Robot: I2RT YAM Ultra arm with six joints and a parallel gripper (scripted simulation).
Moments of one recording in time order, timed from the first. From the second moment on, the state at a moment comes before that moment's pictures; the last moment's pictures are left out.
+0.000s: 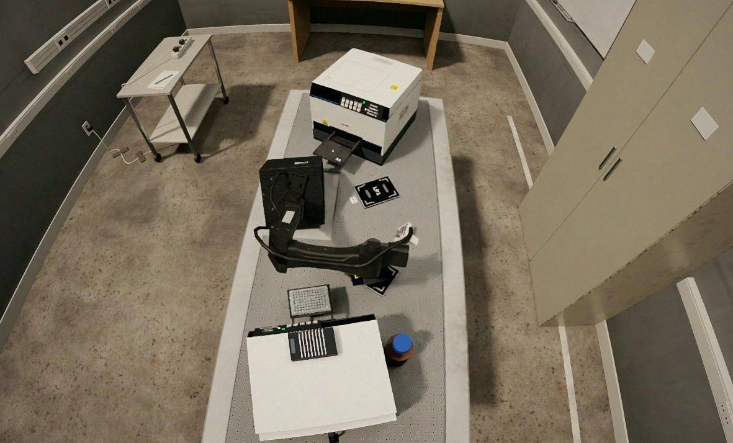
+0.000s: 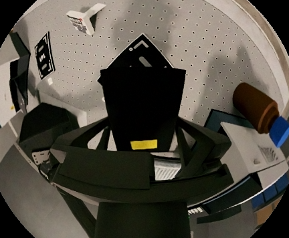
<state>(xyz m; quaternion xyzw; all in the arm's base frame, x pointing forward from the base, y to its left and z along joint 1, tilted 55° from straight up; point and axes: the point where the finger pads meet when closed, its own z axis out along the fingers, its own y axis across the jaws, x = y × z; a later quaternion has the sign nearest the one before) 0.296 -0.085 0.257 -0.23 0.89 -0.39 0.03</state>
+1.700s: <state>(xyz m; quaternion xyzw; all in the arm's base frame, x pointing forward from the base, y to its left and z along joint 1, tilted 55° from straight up) 0.350 -0.016 0.176 -0.24 0.89 -0.39 0.01</state>
